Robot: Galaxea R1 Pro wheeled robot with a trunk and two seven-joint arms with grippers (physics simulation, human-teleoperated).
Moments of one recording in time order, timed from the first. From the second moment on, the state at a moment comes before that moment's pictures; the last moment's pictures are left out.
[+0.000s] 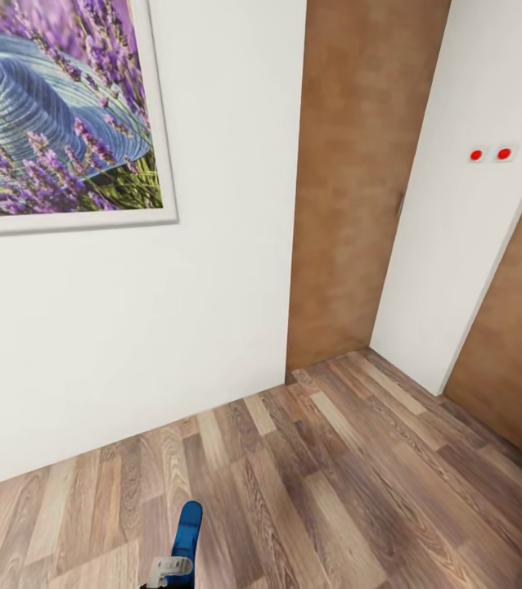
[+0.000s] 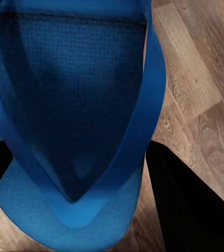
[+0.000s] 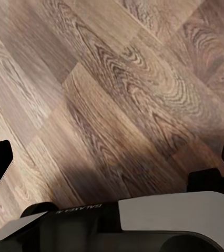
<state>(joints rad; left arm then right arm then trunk) -0.42 0.02 0.05 -0.11 0.05 -0.12 -0.39 -0.01 -0.21 -0.22 -0.40 -0.38 0.08 0.63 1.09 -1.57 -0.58</state>
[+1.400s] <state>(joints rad) -0.42 0.02 0.05 -0.11 0.05 -0.12 -0.39 -0.01 -0.21 -0.22 -0.40 -0.38 0.08 0.63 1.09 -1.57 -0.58</state>
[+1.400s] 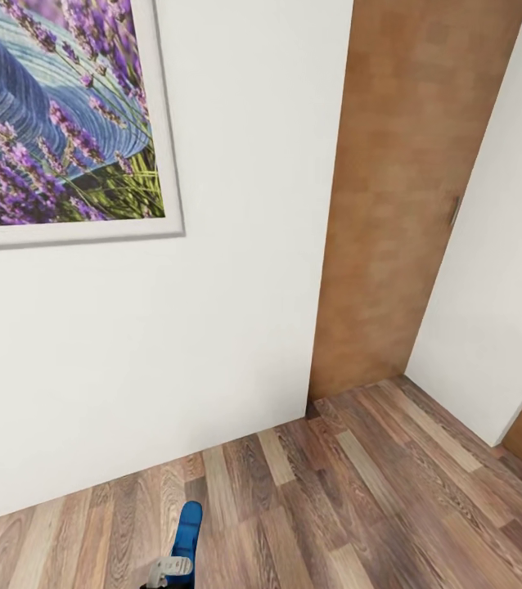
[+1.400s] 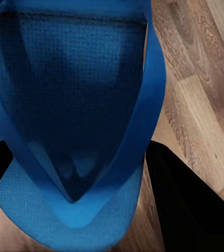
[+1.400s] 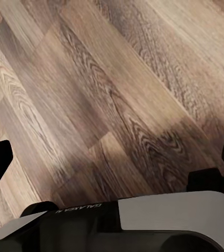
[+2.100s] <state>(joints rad) -0.42 0.02 0.05 -0.11 0.05 -0.12 -0.39 -0.01 -0.21 -0.22 -0.40 -0.38 0.08 0.63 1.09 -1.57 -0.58</state>
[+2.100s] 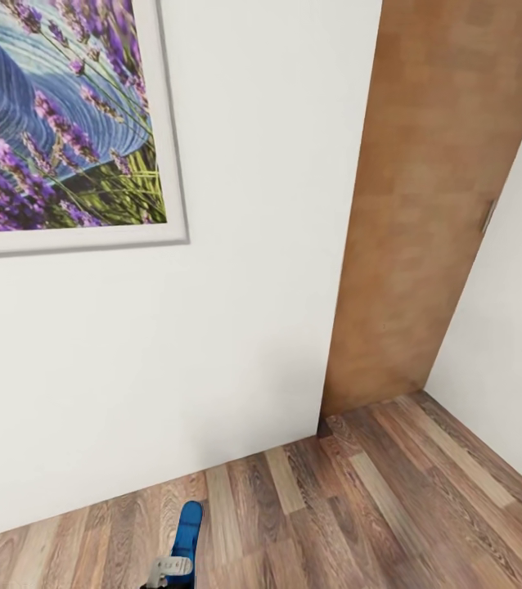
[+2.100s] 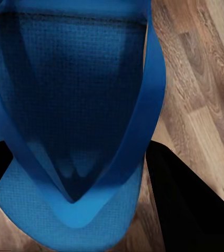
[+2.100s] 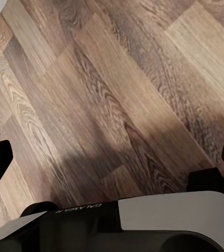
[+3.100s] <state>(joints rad) -0.42 0.02 0.05 -0.11 0.05 -0.12 -0.39 -0.01 -0.21 -0.22 -0.40 -0.38 0.08 0.63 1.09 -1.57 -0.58</state>
